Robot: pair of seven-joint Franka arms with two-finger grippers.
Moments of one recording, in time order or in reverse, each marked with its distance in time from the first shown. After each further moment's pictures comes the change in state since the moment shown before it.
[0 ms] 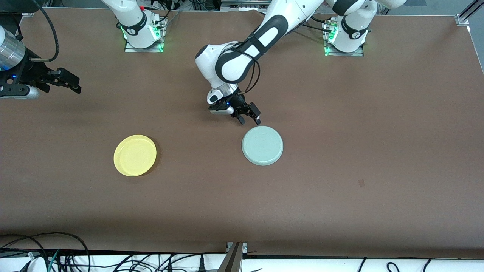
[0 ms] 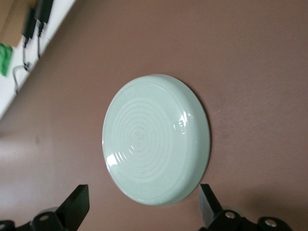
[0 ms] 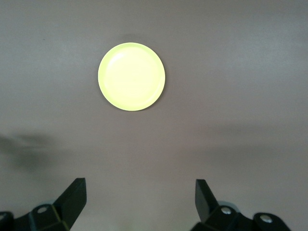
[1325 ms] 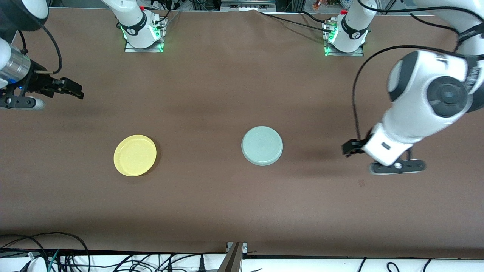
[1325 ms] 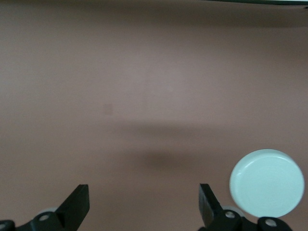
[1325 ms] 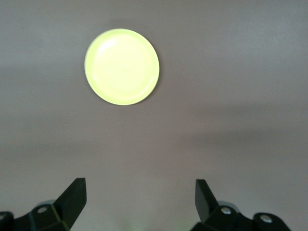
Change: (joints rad) left arm 0.739 -0.411 0.109 0.041 -0.738 -0.069 0.653; right arm -0.036 0.086 -0.001 -0.002 0.000 -0.002 0.001
